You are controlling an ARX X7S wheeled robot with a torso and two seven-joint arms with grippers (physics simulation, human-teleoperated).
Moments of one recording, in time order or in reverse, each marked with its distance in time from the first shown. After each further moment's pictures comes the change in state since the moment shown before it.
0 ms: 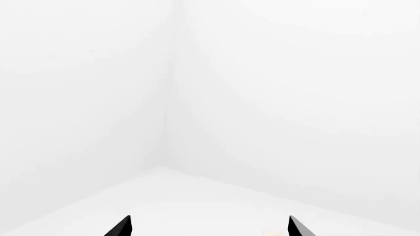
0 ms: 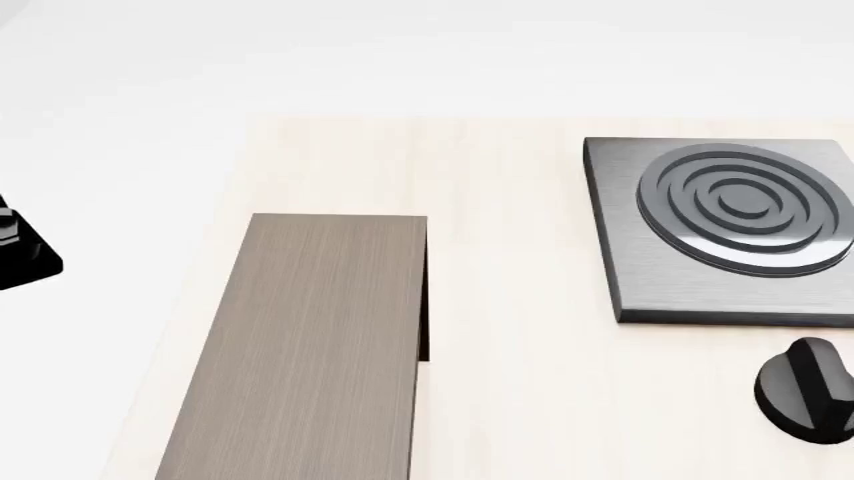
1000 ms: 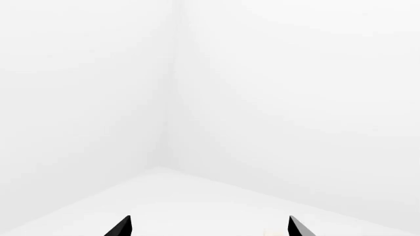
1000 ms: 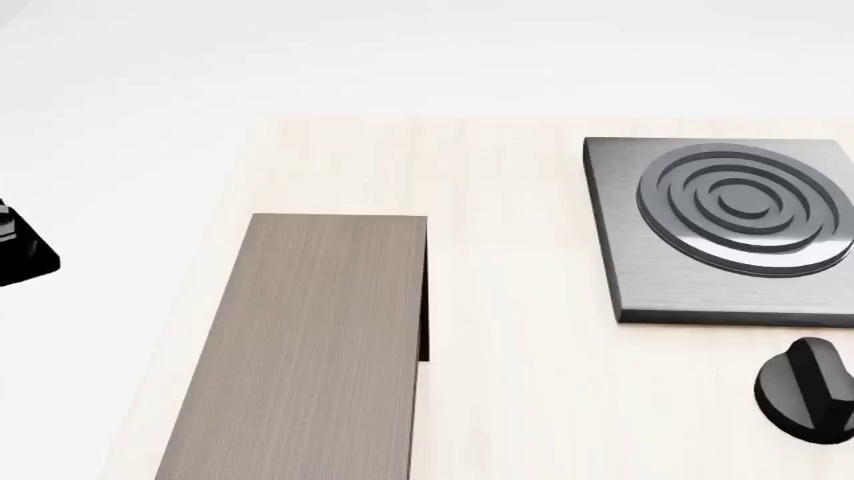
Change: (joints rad) left arm -0.005 0.016 -0.018 -0.015 0.020 0.007 0.024; right arm 0.006 0.002 -0.289 -0.063 -0.075 0.040 0.027
